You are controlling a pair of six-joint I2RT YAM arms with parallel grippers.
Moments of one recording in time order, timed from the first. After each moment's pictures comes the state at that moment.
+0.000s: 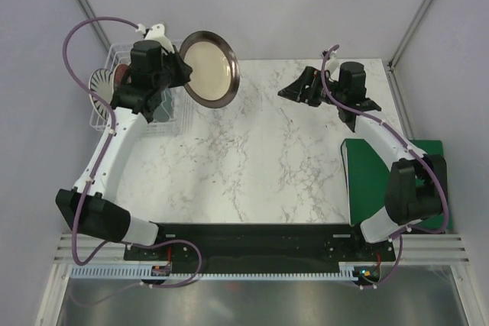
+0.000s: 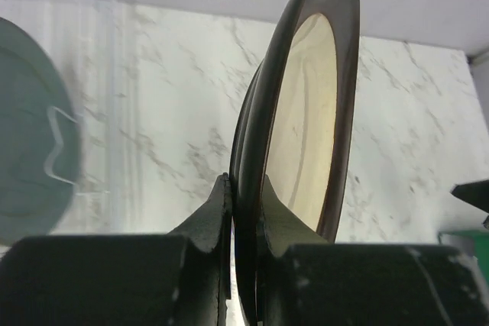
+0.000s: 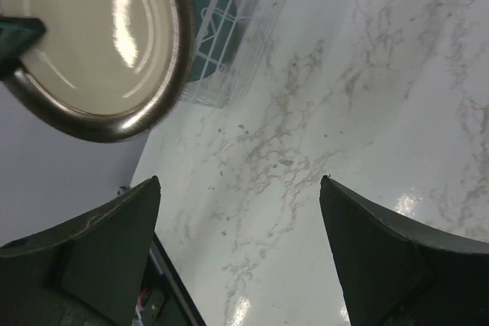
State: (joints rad) left arm -0.23 1.42 1.57 -0.49 -0.04 -0.32; right arm 0.18 1.56 1.19 0.02 -0.66 0.58
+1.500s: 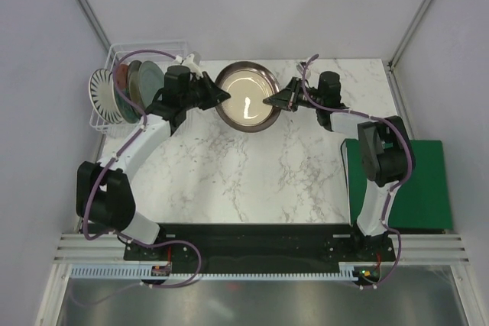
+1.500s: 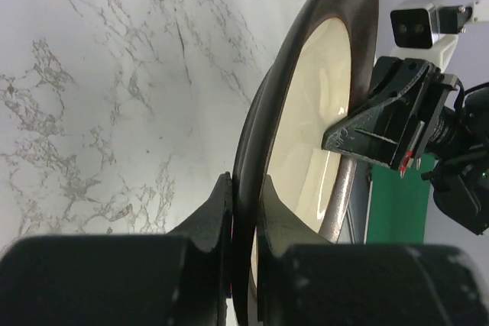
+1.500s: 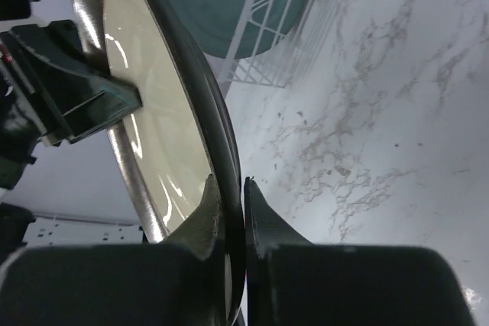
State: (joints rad) left arm -0.34 1.52 1.22 -0.11 0.26 -0.60; right arm 0.24 1.93 1.18 0.53 -0.89 0.89
